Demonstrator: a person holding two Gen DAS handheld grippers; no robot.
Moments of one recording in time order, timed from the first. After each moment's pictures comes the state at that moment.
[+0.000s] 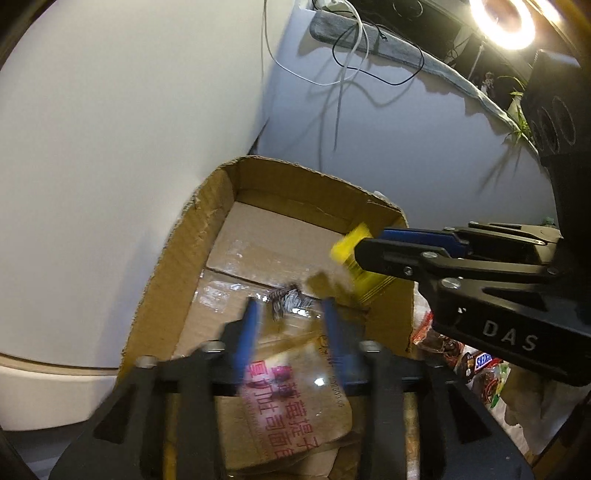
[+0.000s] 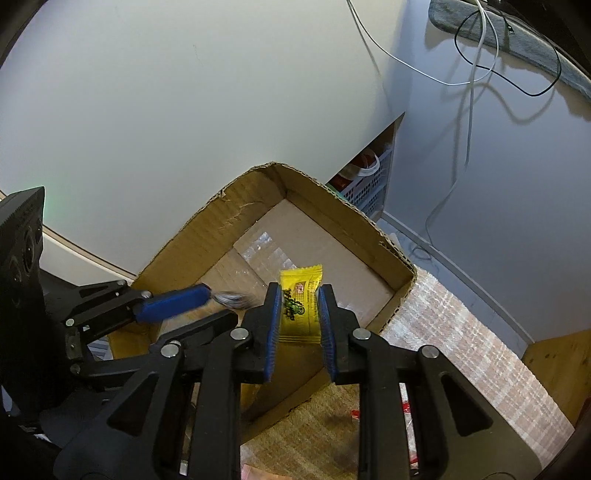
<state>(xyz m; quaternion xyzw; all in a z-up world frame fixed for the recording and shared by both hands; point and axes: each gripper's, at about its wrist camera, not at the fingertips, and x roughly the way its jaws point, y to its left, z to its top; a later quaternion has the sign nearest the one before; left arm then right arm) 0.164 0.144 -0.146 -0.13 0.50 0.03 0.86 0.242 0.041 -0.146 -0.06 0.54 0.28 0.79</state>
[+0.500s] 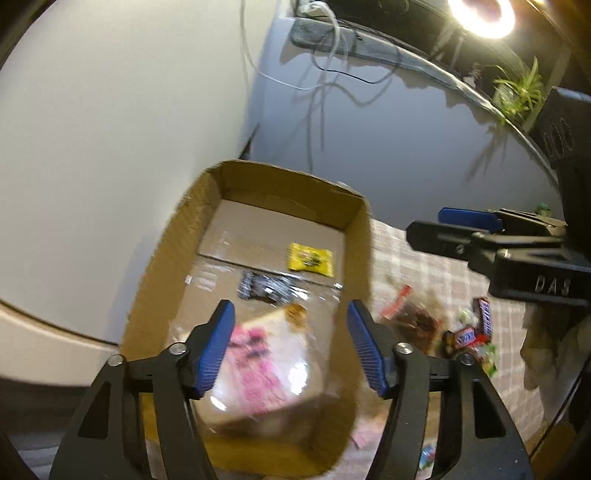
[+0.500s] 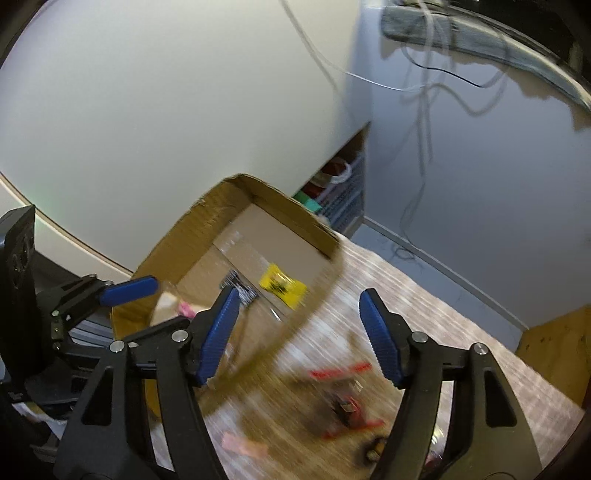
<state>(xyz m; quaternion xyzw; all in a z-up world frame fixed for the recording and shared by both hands) 0.138 0.113 -0.120 -0.11 0.50 0.01 0.86 0.222 -0.026 -0.115 -0.03 0.52 0.25 0.81</state>
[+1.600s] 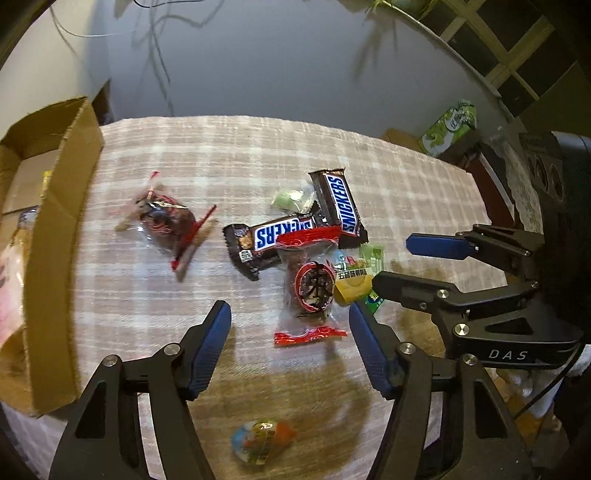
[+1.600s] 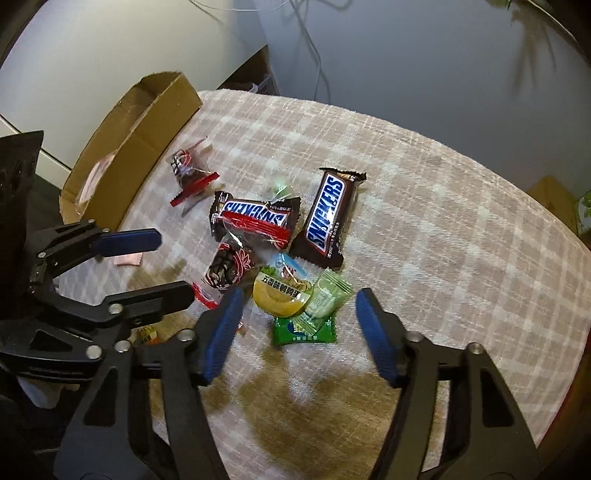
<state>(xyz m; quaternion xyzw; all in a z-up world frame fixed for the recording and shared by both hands) 0.123 -0.083 -0.170 -0.07 0.58 -0.16 0.80 0.084 -0.214 -0.171 -0.01 0.60 0.14 0.78</state>
